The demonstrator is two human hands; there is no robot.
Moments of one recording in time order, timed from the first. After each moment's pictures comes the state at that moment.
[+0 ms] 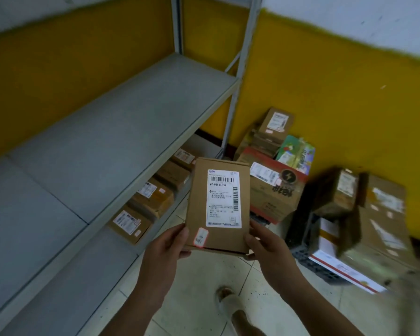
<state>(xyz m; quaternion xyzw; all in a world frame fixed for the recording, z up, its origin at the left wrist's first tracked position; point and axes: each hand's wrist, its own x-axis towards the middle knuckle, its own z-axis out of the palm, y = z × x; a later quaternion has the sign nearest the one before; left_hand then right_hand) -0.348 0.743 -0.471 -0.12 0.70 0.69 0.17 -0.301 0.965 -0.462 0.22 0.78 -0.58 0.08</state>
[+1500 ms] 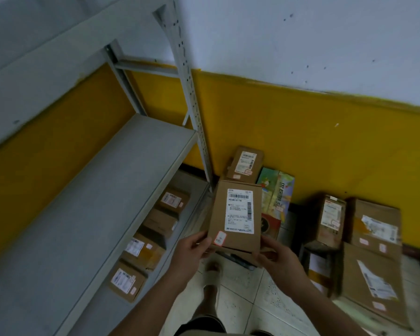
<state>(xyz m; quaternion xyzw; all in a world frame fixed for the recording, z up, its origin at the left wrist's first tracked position) -0.528 1.009 -0.394 -0.03 0.79 0.53 0.31 -0.429 1.228 -0.397 0.26 0.75 -0.60 0.12</state>
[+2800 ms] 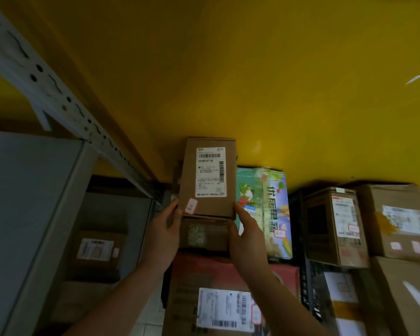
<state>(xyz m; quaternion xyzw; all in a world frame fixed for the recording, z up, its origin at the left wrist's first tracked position) -0.853 1.158 -0.678 0.08 0.83 0.46 0.30 -0.726 1.290 -0.648 0.47 0.70 -0.53 -0.07</state>
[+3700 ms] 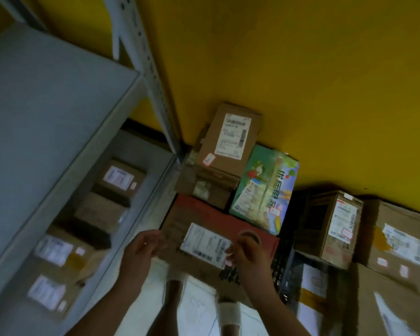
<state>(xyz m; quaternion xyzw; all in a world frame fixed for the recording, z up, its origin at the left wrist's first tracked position) -0.676 1.041 -0.656 -0.25 0.74 0.57 0.27 -0.577 1.270 -0.638 0.41 0.71 -0.57 0.11</state>
